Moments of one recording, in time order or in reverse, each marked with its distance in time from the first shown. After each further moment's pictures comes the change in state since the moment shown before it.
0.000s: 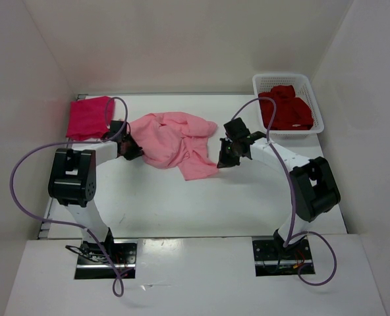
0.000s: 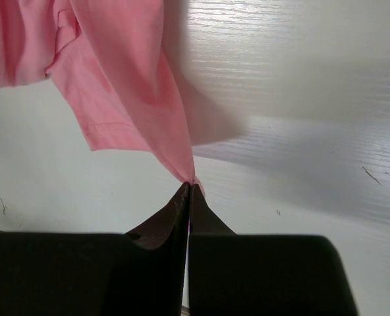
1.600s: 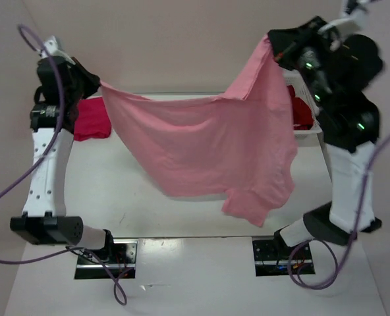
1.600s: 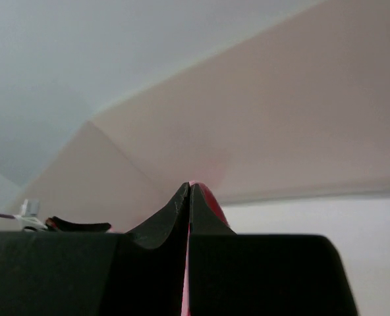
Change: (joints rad) left arm 0.088 -0.449 0.795 -0.491 -0.130 0.180; right arm -0.045 -0.203 1.292 -0.213 0.314 -0.017
